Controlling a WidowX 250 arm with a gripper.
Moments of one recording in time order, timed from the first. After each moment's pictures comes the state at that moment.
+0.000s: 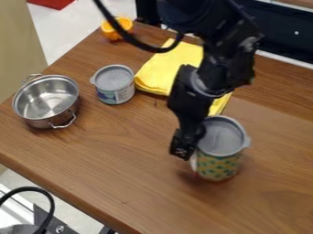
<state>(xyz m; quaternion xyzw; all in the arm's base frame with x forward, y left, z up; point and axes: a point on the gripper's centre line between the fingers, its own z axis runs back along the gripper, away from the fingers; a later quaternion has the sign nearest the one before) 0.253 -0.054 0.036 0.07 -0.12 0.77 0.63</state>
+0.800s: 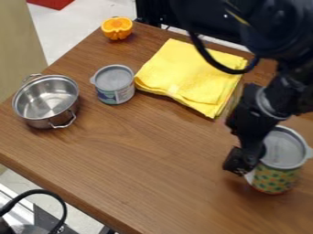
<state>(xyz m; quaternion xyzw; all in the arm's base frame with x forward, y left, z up) 0.264 -0.122 0.026 0.05 -0.13 0.77 0.63</state>
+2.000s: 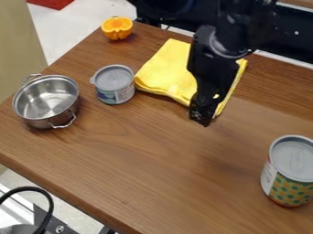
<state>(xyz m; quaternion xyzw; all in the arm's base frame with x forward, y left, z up) 0.291 -0.051 0.071 0.01 -0.13 0.70 0.70</state>
